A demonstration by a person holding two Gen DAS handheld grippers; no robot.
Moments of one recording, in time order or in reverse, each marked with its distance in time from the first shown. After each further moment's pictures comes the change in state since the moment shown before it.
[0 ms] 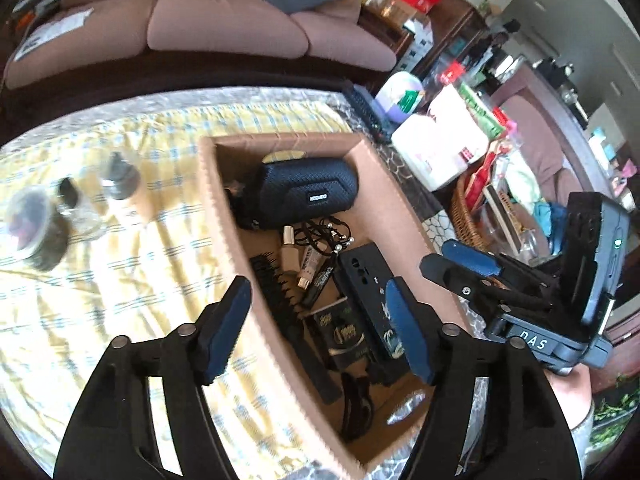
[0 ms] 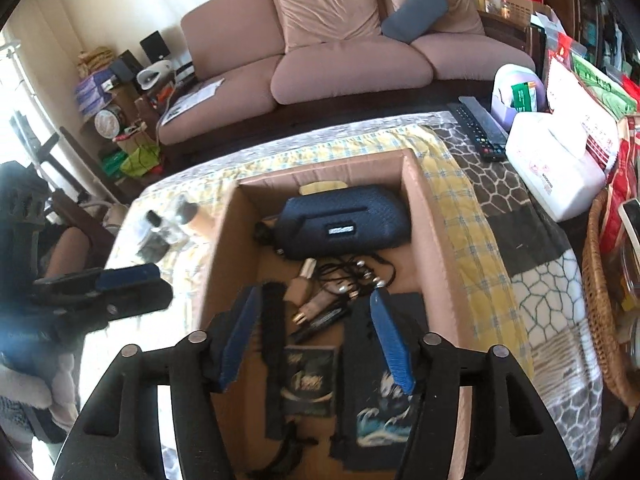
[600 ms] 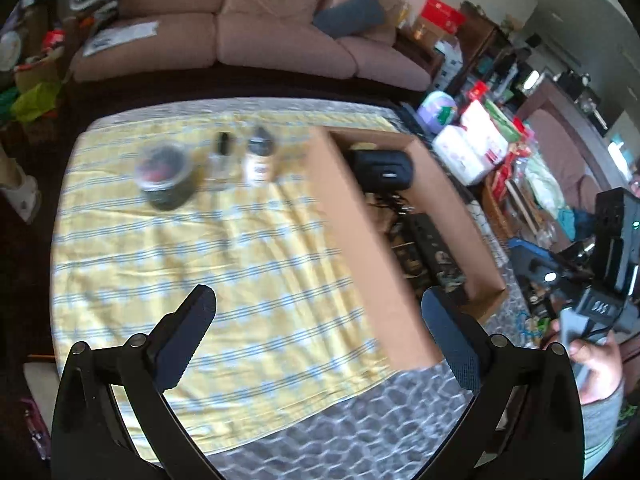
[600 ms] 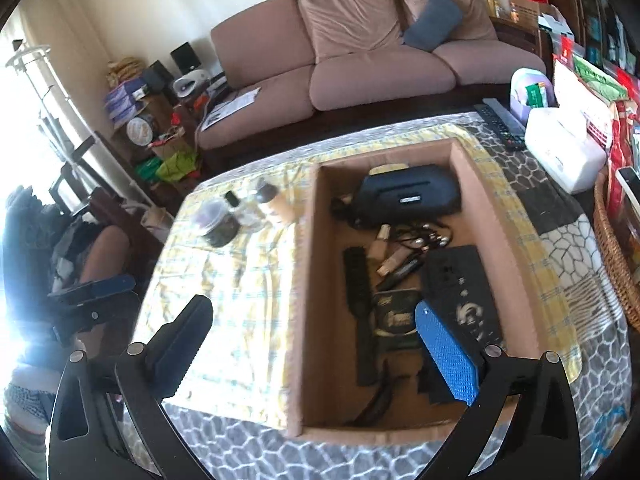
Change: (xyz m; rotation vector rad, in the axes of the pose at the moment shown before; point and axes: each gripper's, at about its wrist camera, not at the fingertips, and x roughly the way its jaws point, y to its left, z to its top) left arm -0.123 0.077 -0.094 -0.030 -0.091 0.138; right arm -0.051 0.080 -0.053 0.004 -0.041 0.079
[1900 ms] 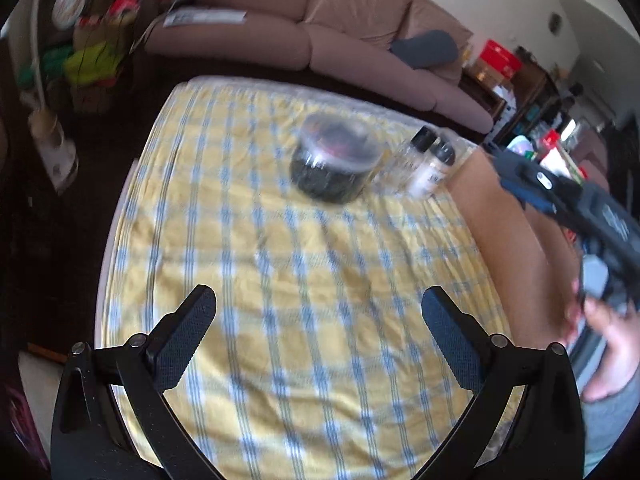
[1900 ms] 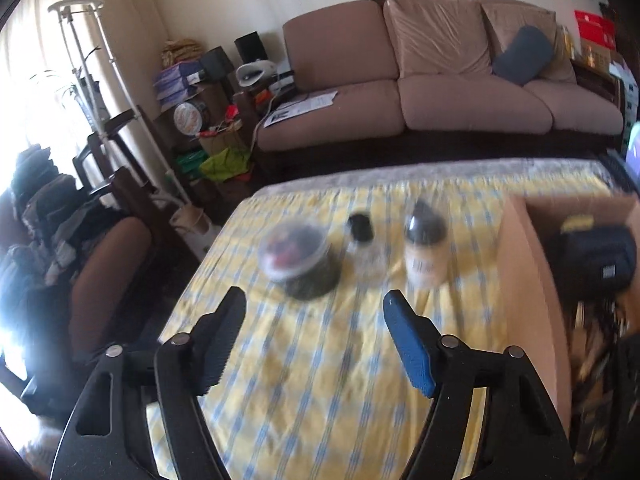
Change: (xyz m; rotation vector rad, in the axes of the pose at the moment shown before) left arm 0.070 0.182 -0.023 -0.112 -0.127 0.092; right arm 0.206 0.132 0.044 -0.163 -0.123 0.103
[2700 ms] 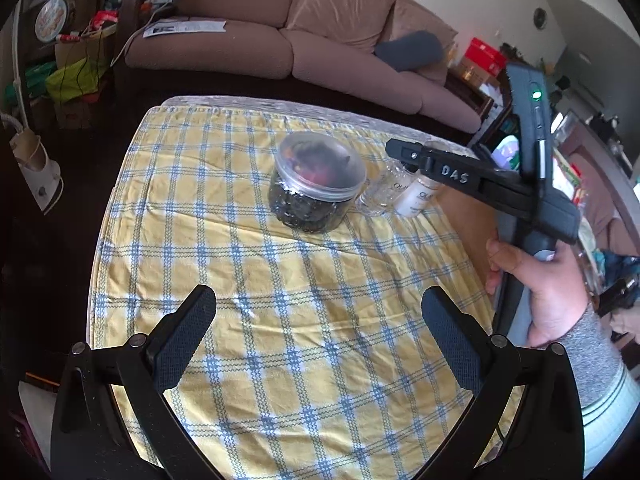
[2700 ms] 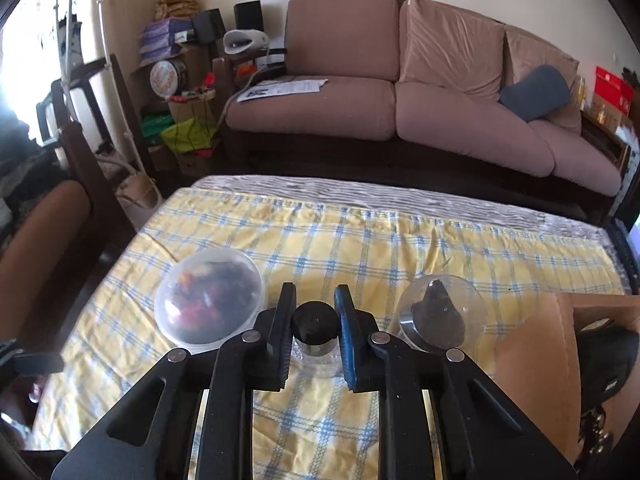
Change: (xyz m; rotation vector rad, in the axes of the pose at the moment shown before) left arm 0.013 -0.007 0.019 0.028 -0.004 -0.051; right arm 0.092 -0.006 0.026 -0.172 0.059 -0.123
